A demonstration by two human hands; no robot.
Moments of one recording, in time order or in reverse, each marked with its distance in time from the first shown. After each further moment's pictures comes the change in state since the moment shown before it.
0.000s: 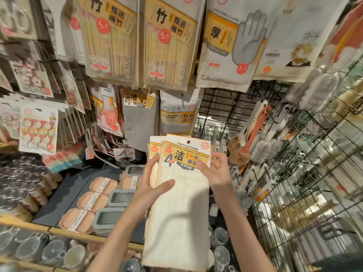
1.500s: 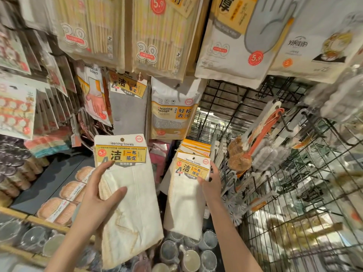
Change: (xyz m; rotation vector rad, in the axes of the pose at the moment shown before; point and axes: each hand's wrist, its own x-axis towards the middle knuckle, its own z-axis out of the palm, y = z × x) left_hand 0.004 -0.034 -0.037 0.393 0.348 0.038; right_hand 0.081 0.109 -0.057 -0.383 0.150 0.265
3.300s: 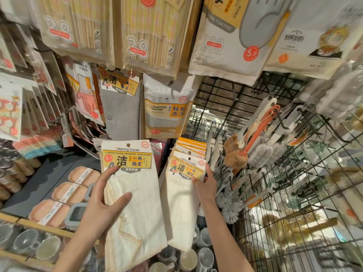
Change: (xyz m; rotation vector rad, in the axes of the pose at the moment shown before) left_hand -0.005 0.003 0.021 -0.033 -0.089 -0.084; right_hand 0.001 0.010 0.004 -0.047 0.044 0.099
